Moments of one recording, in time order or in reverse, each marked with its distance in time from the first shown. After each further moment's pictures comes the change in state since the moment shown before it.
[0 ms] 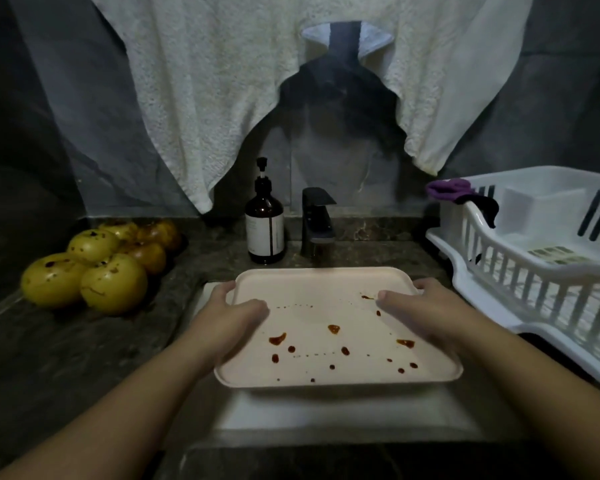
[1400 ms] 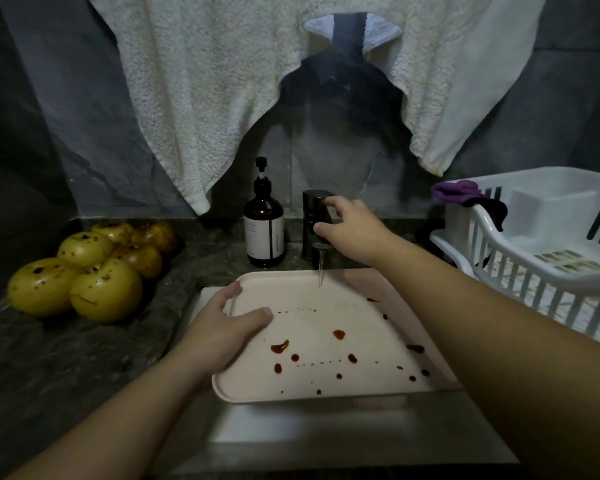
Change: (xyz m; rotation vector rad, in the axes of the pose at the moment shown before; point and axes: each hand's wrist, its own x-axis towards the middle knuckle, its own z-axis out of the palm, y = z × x) left_hand 0.004 0.002 -0.001 -0.056 -0.003 0.066; right_hand 0.048 -0.143 0.035 -0.086 0.062 -0.598
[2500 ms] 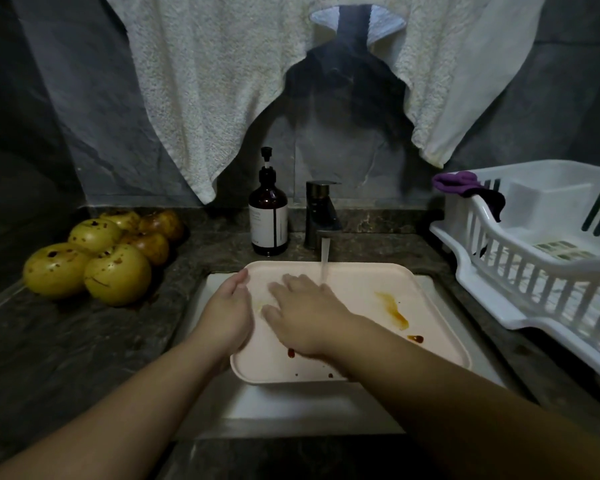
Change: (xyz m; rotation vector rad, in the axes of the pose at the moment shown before) left_hand 0.009 -0.007 0.014 -0.109 0.131 0.101; right_hand -0.108 -0.035 0.087 -0.540 -0.466 -0.126
